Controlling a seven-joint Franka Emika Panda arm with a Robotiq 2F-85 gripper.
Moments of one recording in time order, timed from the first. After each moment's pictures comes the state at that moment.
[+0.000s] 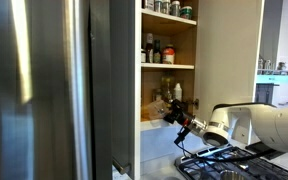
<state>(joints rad) -0.12 0.22 -0.08 -1.75 2.24 1.77 -1.10</state>
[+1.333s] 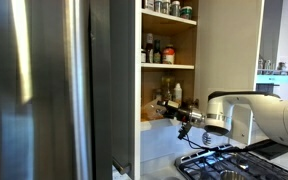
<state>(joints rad) -0.10 0.19 -0.09 -1.67 1.96 1.90 -1.29</state>
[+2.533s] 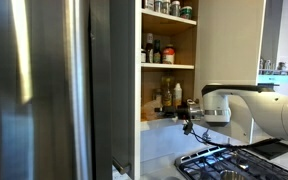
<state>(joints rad) -0.09 0.22 -0.09 -1.56 1.62 1.98 -1.27</state>
